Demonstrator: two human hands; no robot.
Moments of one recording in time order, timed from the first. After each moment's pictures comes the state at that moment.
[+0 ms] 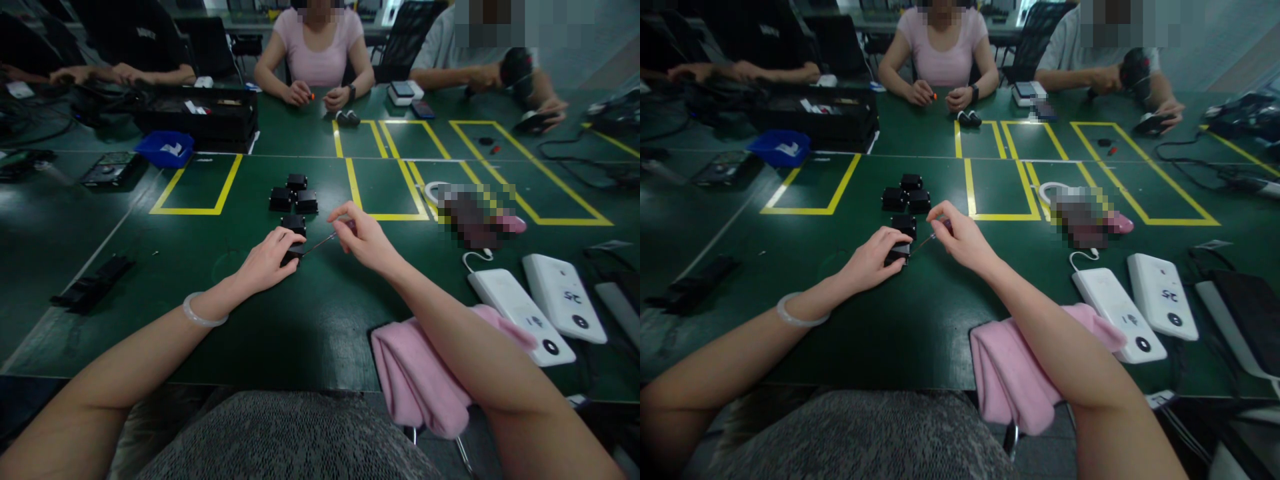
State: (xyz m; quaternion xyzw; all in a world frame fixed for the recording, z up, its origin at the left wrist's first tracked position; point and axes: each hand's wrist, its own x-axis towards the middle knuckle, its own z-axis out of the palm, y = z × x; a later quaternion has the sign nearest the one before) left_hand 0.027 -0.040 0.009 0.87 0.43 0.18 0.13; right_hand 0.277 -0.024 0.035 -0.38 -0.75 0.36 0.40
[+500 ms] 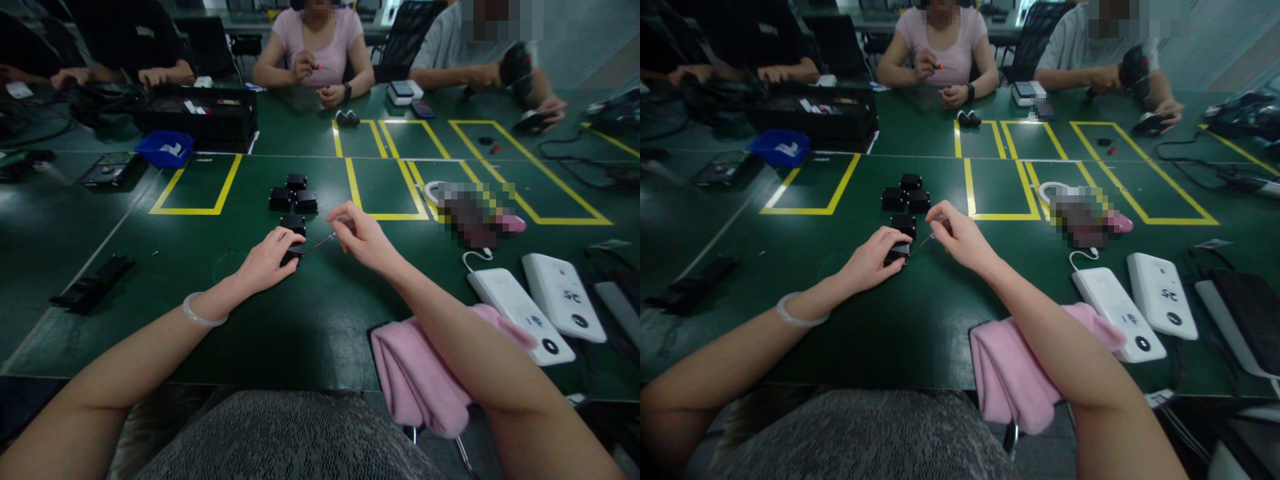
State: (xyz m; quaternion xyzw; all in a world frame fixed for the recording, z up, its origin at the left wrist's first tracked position) left_hand 0.026 -0.040 0.007 0.88 0.43 0.19 0.13; right_hand 0.276 -0.024 0.035 -0.37 -0.76 0.36 0.40
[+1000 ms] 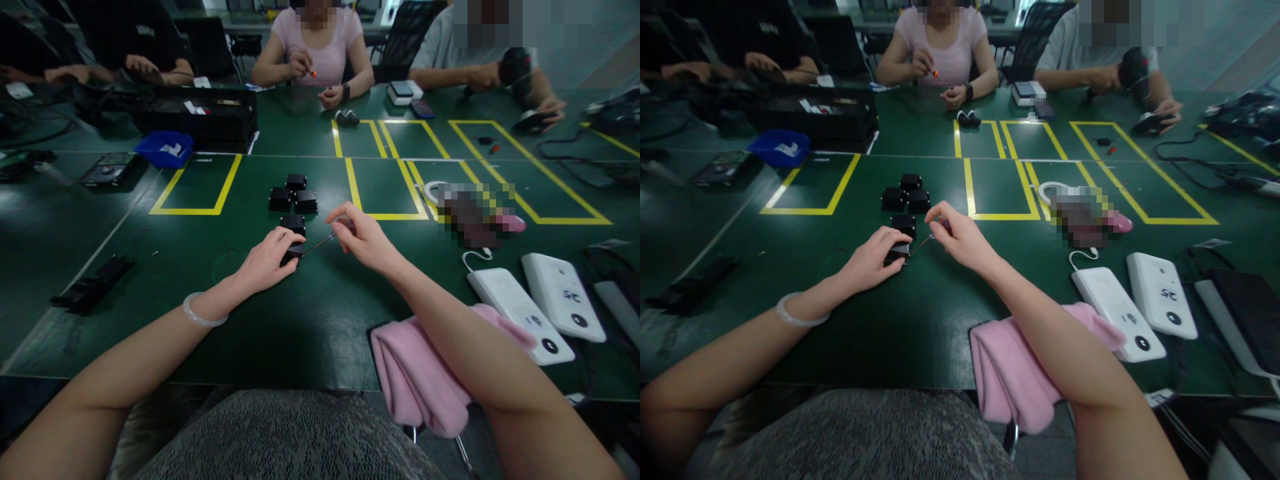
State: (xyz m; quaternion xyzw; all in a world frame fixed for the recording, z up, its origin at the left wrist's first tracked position) left_hand 0.026 -0.039 0.007 0.88 0.43 0.19 0.13; right_hand 0.277 -0.025 0.038 -0.37 -0.77 0.35 0.39
